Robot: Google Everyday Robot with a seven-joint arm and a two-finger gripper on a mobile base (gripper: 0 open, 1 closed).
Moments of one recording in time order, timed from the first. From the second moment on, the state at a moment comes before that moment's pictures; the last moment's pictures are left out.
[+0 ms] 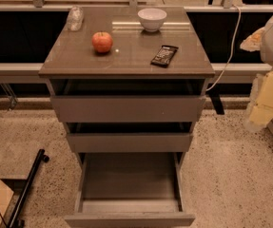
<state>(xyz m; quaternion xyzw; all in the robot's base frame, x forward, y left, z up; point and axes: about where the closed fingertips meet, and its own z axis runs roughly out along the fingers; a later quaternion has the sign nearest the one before) 0.438 -0.217 0.976 -0.60 0.78 -0.03 0.16</state>
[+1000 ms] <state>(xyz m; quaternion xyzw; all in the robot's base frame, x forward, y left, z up) 0.481 -0.207 0.974 -0.60 0.77 0.00 0.23</state>
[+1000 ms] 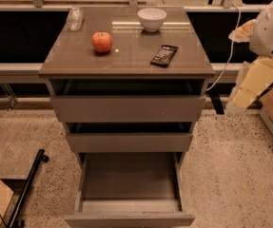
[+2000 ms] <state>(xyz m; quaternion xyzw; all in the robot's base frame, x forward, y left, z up) 0.524 -0.201 0.959 -0.59 0.77 0.04 0.26</state>
